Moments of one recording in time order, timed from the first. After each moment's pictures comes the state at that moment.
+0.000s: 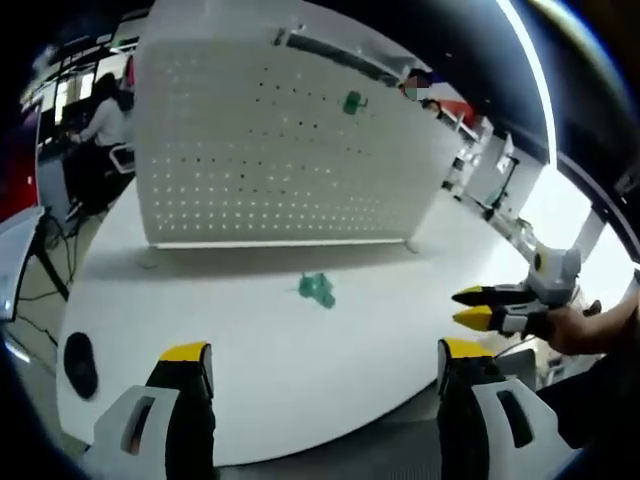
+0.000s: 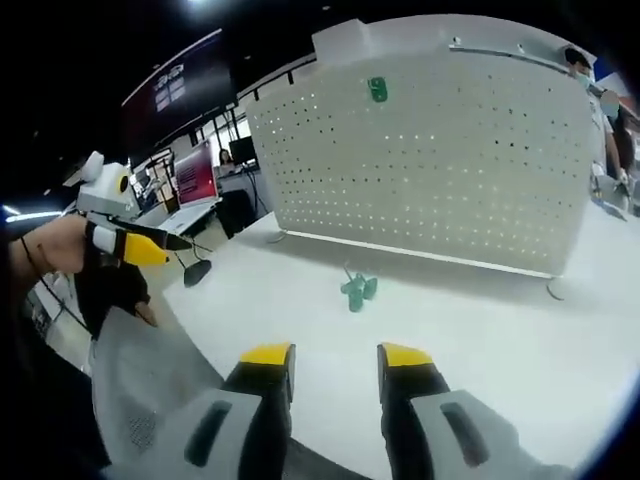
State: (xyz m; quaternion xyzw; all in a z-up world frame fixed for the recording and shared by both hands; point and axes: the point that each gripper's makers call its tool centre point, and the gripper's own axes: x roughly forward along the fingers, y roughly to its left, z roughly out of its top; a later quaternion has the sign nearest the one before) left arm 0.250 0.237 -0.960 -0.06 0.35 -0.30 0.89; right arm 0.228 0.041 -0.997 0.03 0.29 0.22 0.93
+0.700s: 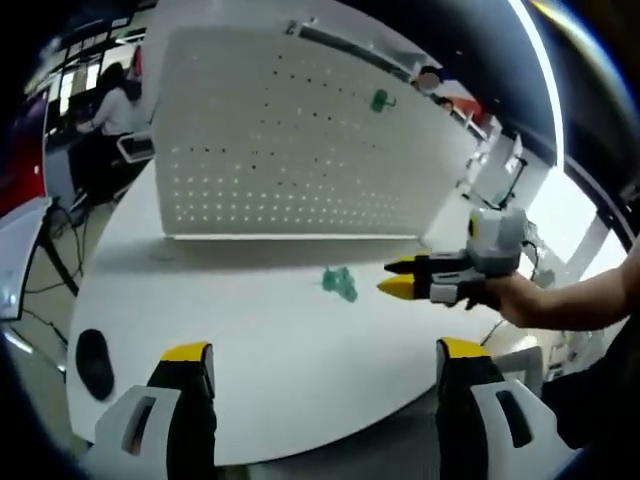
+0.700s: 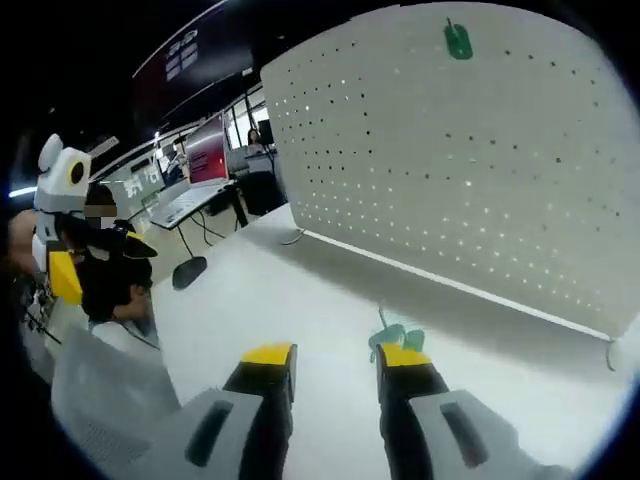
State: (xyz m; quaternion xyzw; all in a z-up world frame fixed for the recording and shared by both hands) left arm 0.270 0.277 -0.968 -0.07 0.36 -0.28 0.89; right arm 0.357 0.121 -1.037 -0.01 0.30 0.29 0.91
